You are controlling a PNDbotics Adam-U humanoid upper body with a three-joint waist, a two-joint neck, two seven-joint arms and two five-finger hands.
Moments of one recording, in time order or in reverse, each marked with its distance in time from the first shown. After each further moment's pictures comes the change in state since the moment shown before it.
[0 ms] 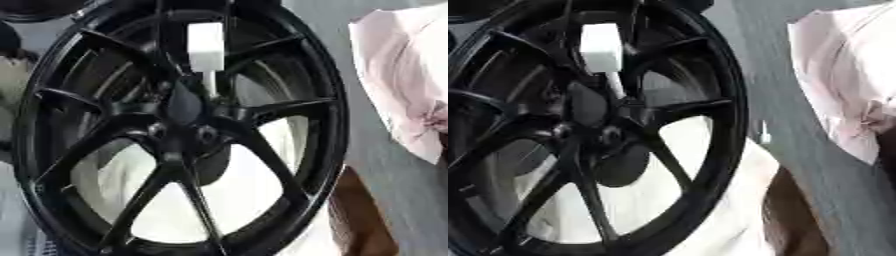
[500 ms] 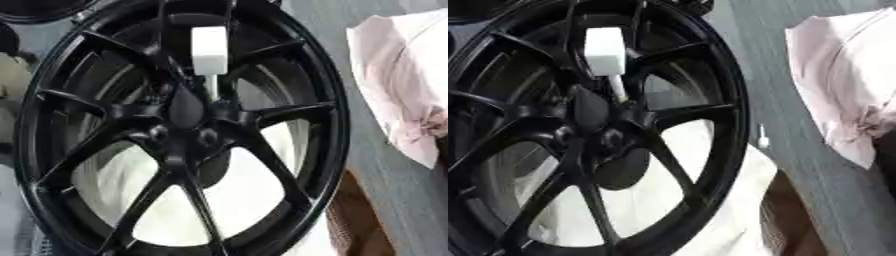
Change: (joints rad) left arm -0.002 0.004 0.000 0.000 0.001 0.000 0.000; right arm 0.009 -0.004 0.018 0.000 0.001 0.000 -0.040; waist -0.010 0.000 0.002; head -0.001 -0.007
